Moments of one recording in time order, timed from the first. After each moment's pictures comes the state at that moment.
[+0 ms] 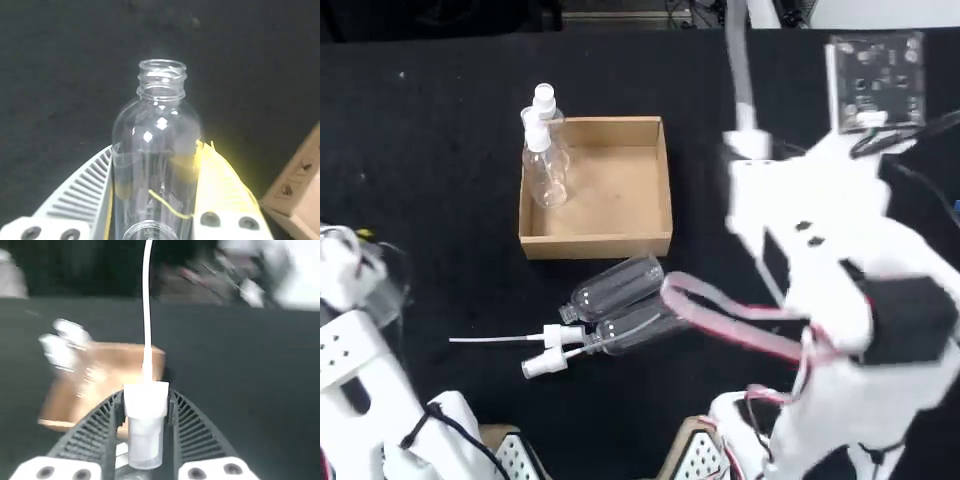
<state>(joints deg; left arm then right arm) -39.9 -50.8 39.9 67.8 7.5 -1.6 -32.9 -18.4 98.5 -2.1</state>
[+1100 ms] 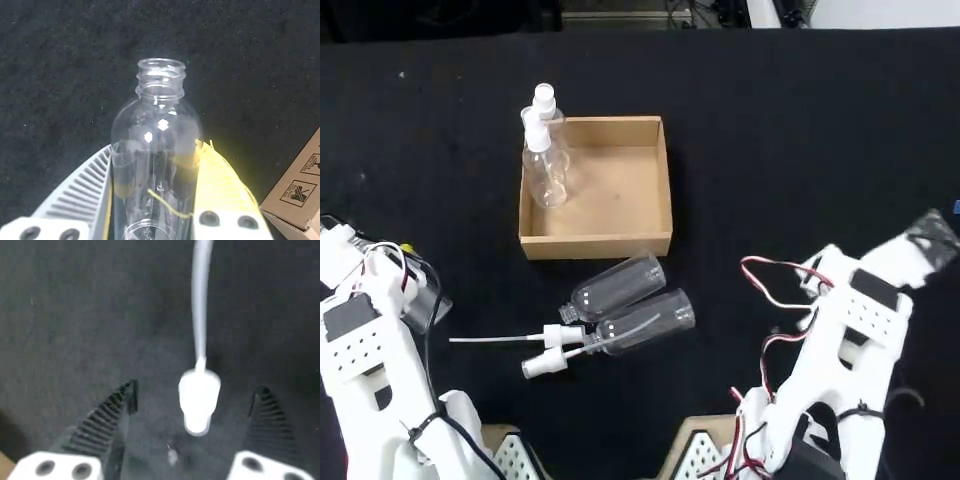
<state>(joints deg) -35.3 -50.8 61.5 48.9 16.8 31.5 -33.3 57.3 52.3 -24.4</state>
